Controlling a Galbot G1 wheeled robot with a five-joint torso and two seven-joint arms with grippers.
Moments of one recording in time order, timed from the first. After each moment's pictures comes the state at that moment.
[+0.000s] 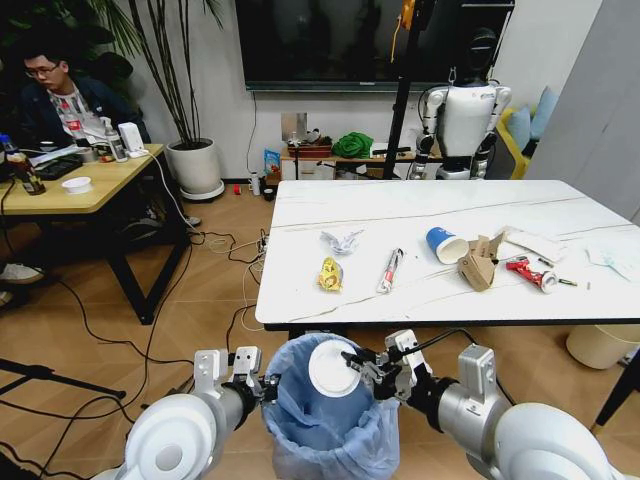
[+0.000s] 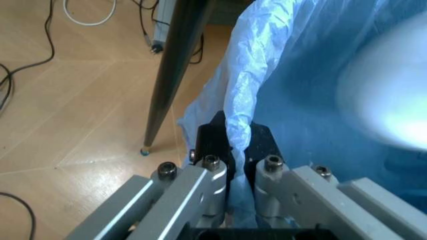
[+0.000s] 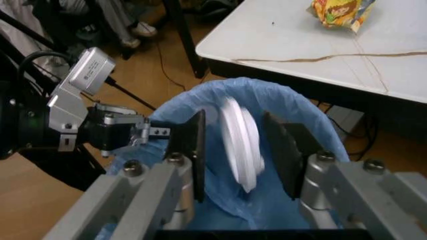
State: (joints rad) left arm 1.14 -0.91 -0.13 -2.31 -1.44 0.74 -0.92; right arm -1.19 0.74 0.17 2.47 1.13 -0.65 0.32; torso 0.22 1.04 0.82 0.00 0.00
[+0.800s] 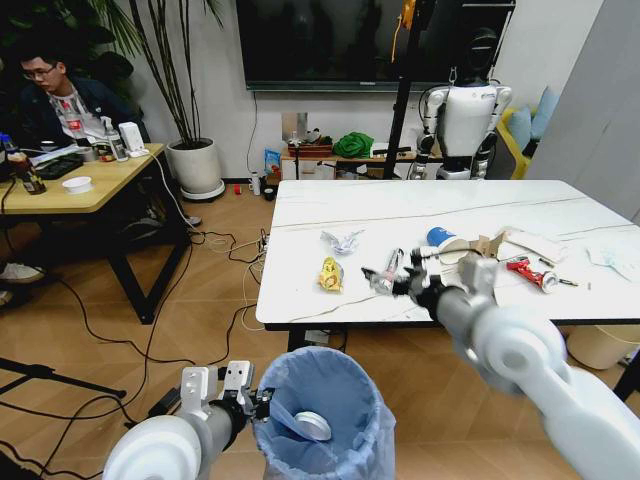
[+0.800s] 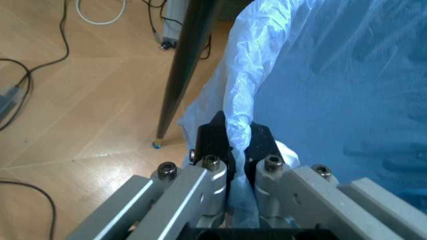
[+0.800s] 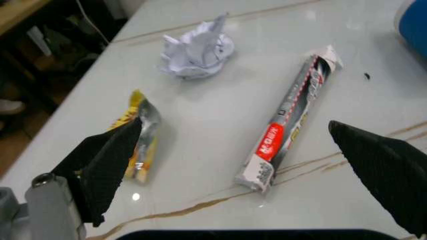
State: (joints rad) left arm 1.29 -0.83 -0.23 -2.40 -1.40 0.74 -0.86; right arm -0.65 0.93 0.05 1.99 1.30 -0.65 0.71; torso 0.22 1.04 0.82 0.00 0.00
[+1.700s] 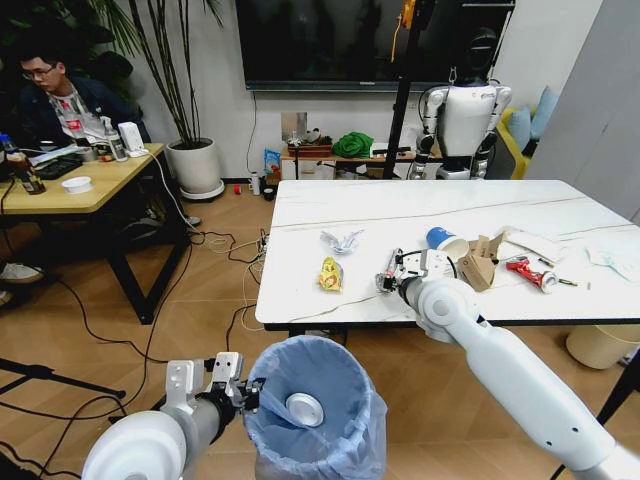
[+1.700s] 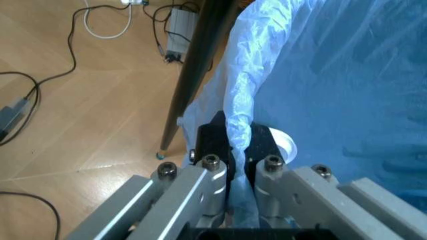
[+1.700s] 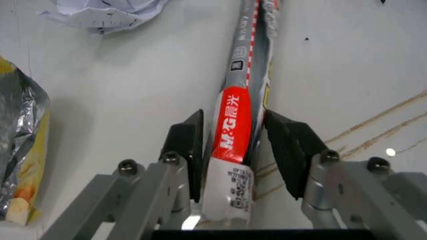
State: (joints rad) left arm 1.29 -0.82 -0.28 -2.41 -1.40 0.74 -0.84; right arm -0.53 1.02 -0.09 1.73 1.33 -0.64 0.82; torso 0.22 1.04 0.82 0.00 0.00
